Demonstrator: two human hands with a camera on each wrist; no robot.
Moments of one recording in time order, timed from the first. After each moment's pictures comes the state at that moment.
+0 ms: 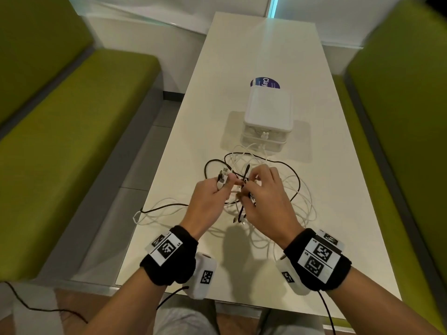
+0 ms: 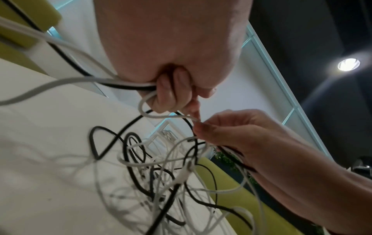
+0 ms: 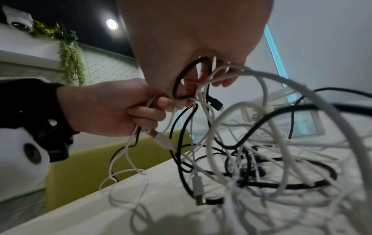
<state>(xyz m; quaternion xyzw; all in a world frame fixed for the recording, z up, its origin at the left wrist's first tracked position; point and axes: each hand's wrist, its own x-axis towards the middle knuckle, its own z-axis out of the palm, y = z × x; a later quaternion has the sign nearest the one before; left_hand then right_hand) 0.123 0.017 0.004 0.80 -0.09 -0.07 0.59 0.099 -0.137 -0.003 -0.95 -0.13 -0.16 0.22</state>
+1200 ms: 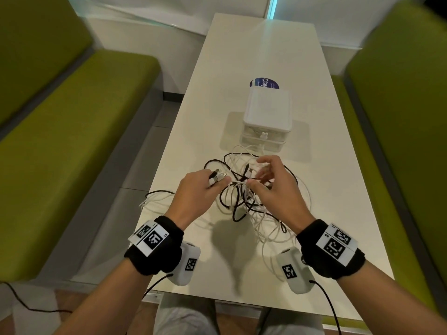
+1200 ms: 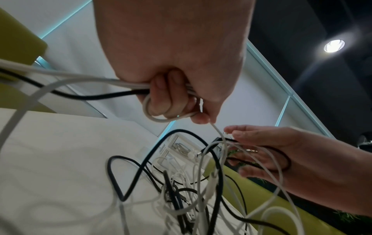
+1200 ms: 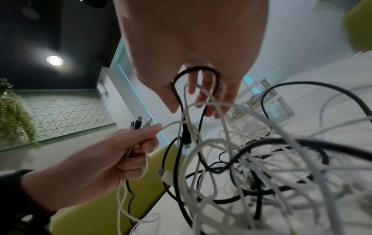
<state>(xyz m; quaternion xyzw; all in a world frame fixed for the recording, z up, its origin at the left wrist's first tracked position) 0.148 0.041 -0.006 0.92 -0.11 -0.02 0.37 0.108 -0.155 0.020 -0.87 0.02 -0.05 0.50</state>
